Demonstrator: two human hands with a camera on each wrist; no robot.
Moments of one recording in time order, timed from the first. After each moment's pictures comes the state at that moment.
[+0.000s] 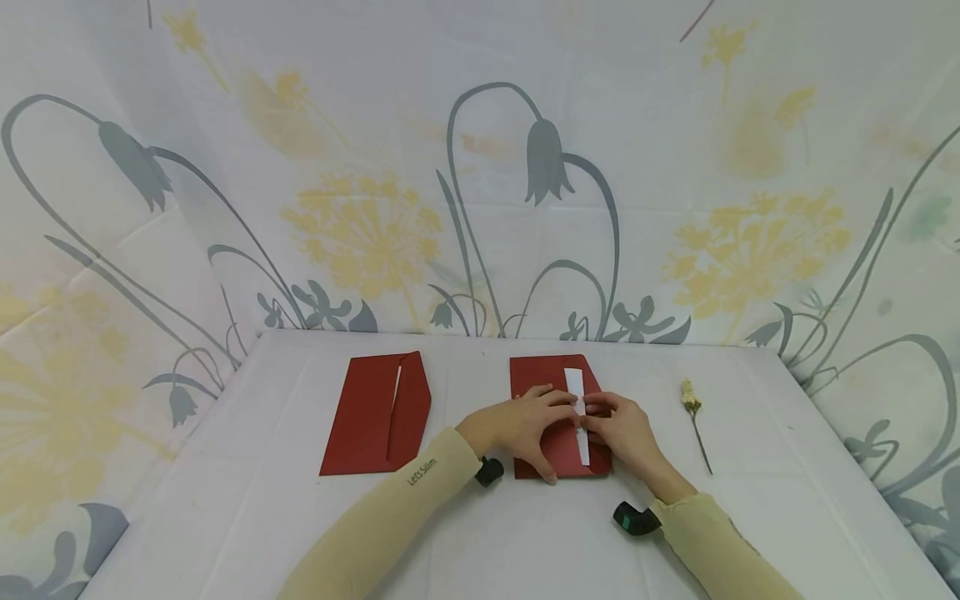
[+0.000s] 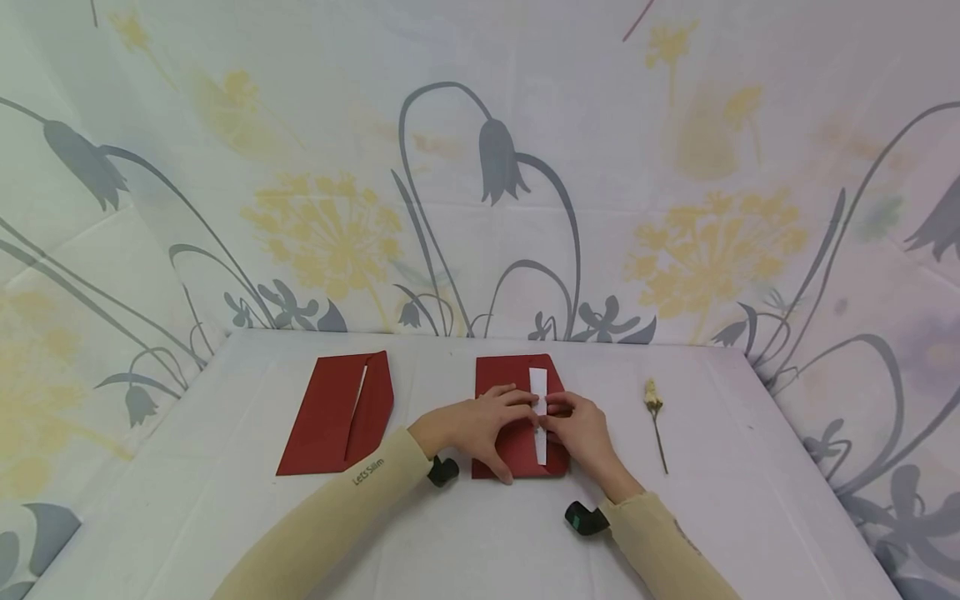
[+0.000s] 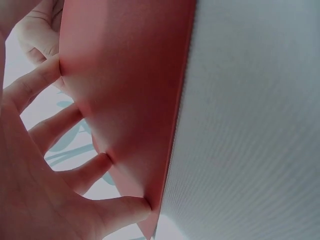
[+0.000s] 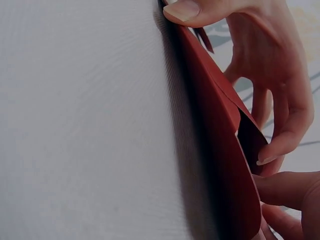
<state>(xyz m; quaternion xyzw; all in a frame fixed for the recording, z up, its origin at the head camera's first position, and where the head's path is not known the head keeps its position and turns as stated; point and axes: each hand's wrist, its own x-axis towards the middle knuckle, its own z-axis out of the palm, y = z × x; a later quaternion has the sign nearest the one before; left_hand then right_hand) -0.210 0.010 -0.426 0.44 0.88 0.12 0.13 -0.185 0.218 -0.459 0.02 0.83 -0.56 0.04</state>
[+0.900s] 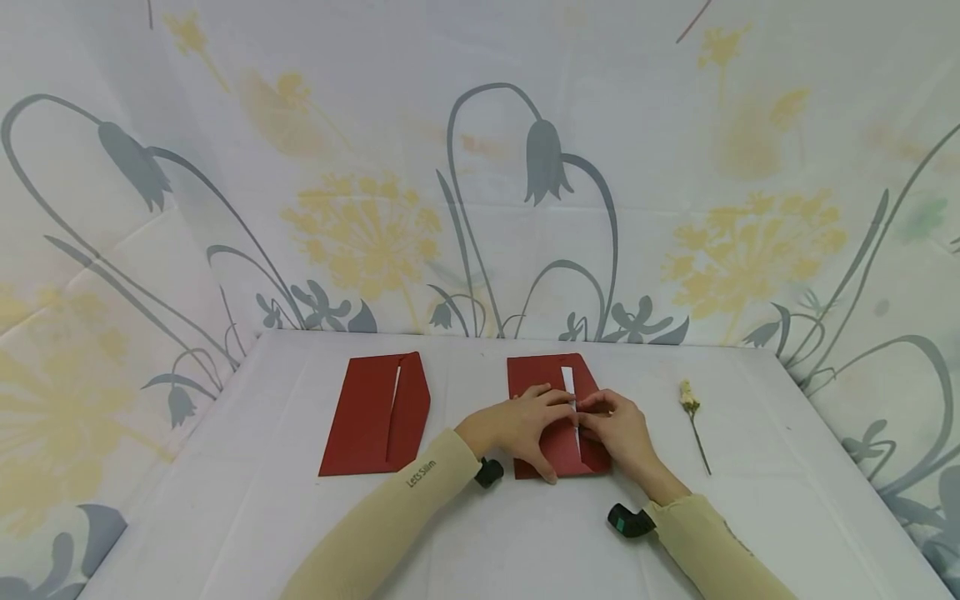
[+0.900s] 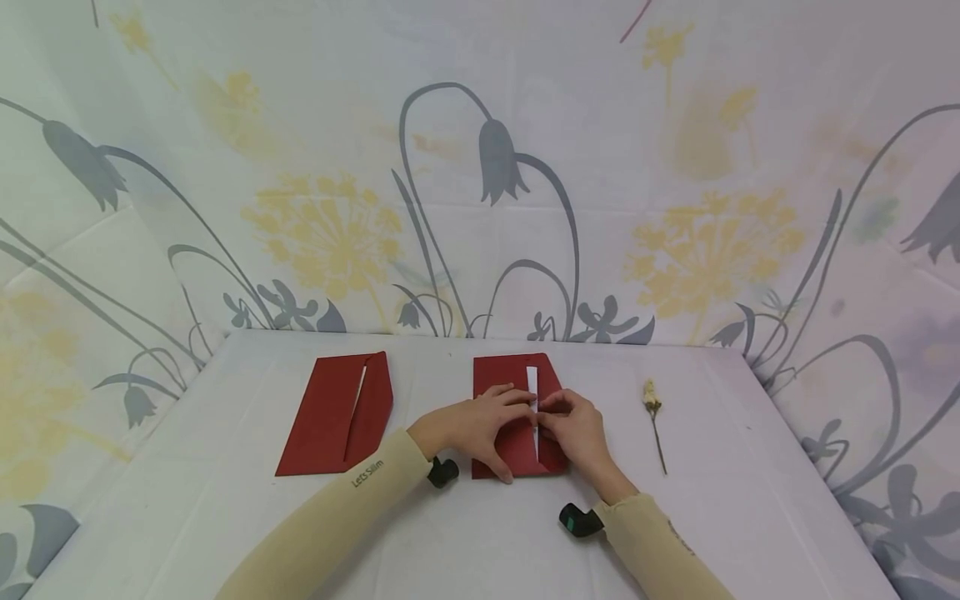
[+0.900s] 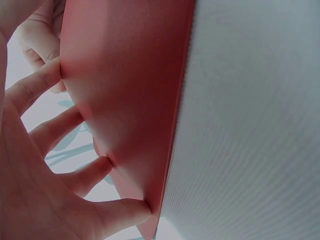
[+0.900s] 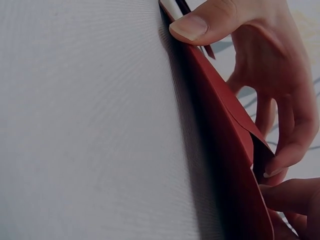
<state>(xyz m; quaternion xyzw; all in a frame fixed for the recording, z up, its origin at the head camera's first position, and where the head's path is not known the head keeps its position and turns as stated) -0.209 0.010 -0.429 0.44 0.88 0.13 0.12 -0.179 0.211 -0.456 0.02 0.81 -0.59 0.01</state>
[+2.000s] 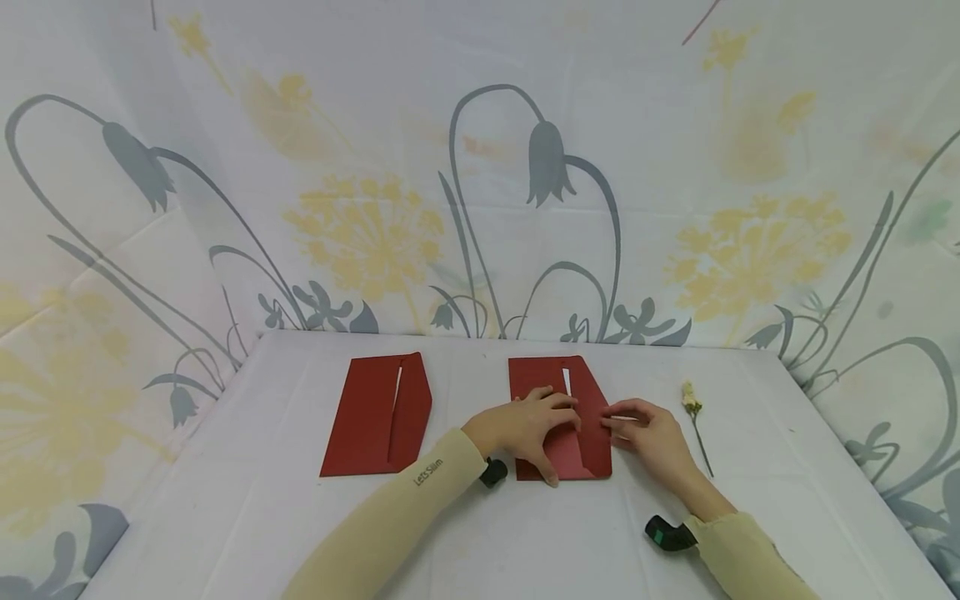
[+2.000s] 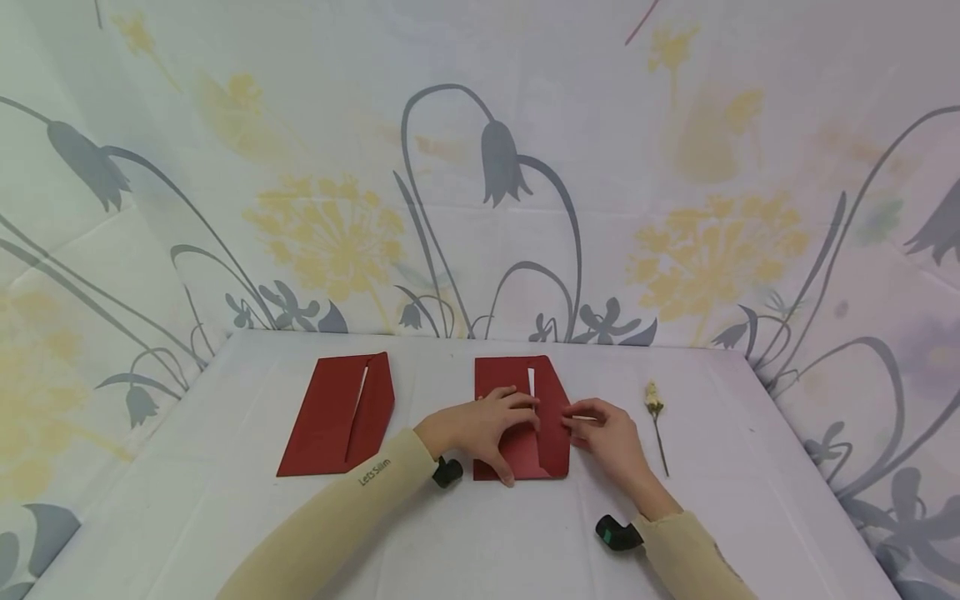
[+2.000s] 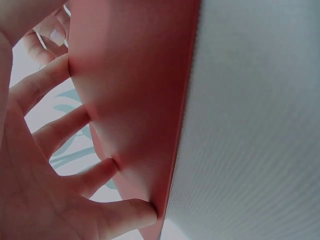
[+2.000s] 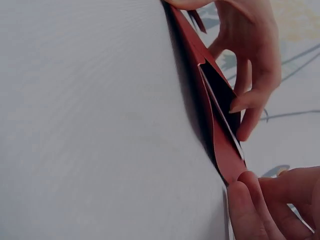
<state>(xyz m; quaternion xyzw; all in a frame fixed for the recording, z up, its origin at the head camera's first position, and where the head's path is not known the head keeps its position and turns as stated) -0.211 0.016 -0.429 0.43 0.89 0.10 0.13 -0.167 0.256 -0.457 -0.02 0.79 -0.61 0.04</state>
